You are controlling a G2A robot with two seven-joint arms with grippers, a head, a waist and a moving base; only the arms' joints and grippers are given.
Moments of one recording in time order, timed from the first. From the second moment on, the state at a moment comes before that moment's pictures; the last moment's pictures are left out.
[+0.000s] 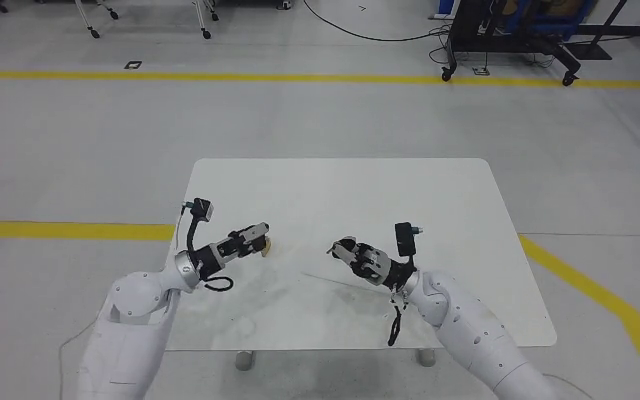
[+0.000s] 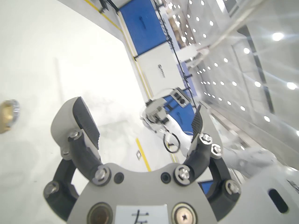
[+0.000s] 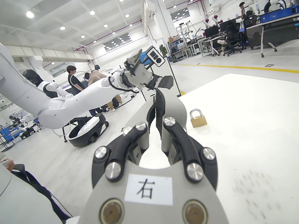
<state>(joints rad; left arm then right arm) 1.43 -1.16 -1.49 -1.60 -0.19 -0.30 -0.96 -1.24 -1.17 0.94 -1.22 -0.79 -1.01 -0.35</state>
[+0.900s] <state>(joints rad) 1.22 -1.19 -1.20 -1.27 -0.23 -0.70 -1.02 -1.17 -1.23 0.79 -1.08 -0.17 -1.01 -0.02</state>
